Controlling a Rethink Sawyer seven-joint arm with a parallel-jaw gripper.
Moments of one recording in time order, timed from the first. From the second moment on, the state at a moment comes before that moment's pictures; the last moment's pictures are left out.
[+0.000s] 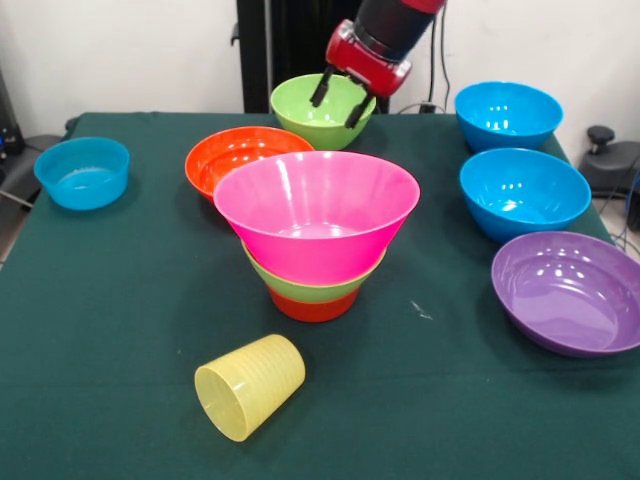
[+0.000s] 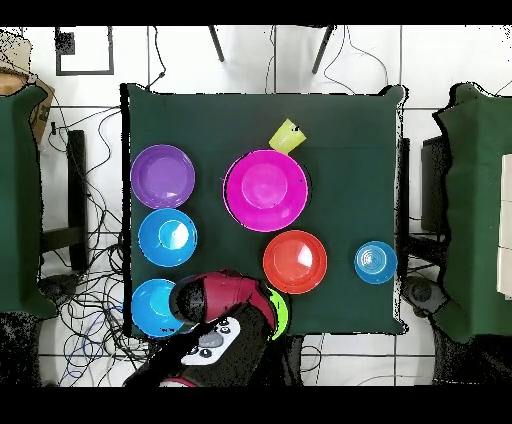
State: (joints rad) arm 0.26 -0.47 -0.47 1.92 -0.03 0.28 2.15
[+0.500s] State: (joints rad) arm 0.24 -0.44 -0.47 1.92 0.02 0.28 2.15
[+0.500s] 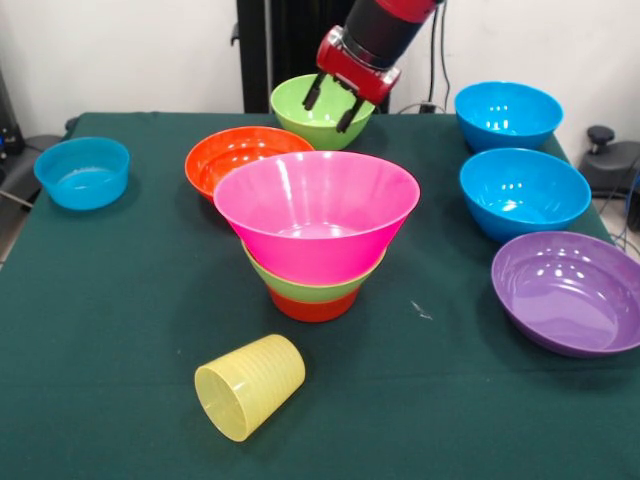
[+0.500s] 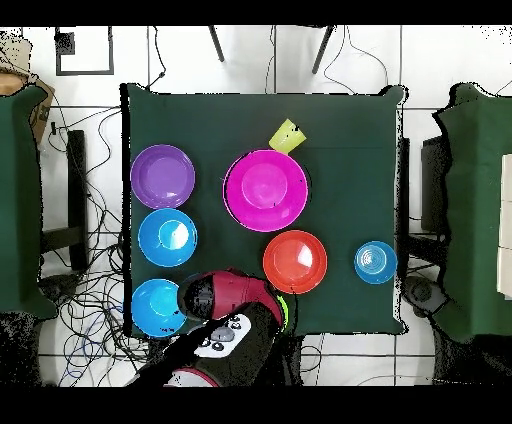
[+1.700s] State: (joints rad) arm 0.37 -0.43 -0.51 1.96 0.20 0.30 2.30
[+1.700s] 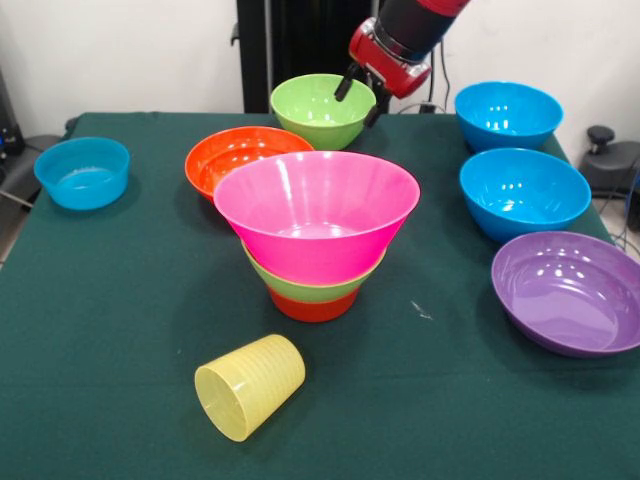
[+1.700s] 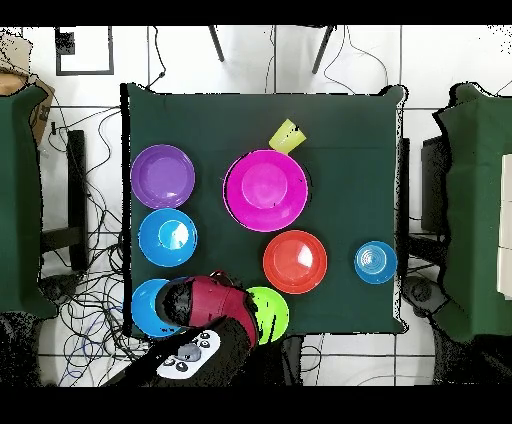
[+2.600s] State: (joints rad) arm 0.37 -0.43 -0.51 2.01 0.28 0.31 2.33
